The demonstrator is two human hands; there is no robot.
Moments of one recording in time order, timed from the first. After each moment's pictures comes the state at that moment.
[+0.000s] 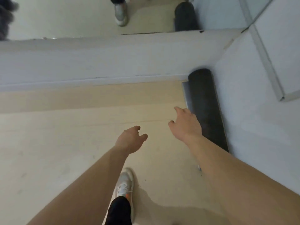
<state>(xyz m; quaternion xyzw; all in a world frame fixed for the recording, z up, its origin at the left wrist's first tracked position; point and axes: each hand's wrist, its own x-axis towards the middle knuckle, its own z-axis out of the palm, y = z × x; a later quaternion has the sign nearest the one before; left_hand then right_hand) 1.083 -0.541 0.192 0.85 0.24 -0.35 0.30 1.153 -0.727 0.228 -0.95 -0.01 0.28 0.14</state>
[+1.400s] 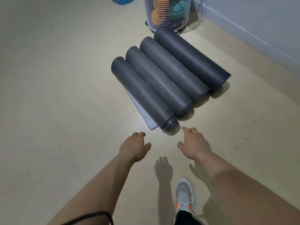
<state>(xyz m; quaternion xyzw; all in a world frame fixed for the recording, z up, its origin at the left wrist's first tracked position) 0.178 0.274 0.261 0.73 0.56 -0.25 0.30 0.387 0.188 0.243 -0.79 -0.45 0.42 -0.04</state>
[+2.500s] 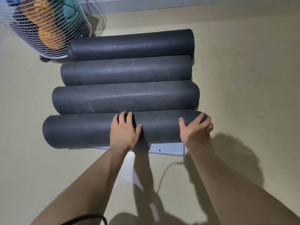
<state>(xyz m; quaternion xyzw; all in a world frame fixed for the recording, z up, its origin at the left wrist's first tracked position) 0.203 0.642 -0.050 0.98 0.15 -0.10 0.11 0.263 0.411 -0.078 -0.95 0.17 0.05 0.26</state>
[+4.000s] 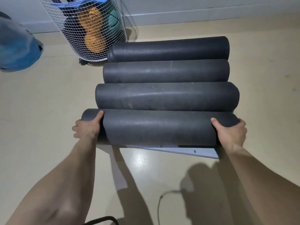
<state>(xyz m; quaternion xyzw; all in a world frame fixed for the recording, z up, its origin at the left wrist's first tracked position) 0.145 0.897 -0.060 0.68 0.64 0.06 0.34 0.240 0.442 -0.076 -0.86 0.31 0.05 0.42</state>
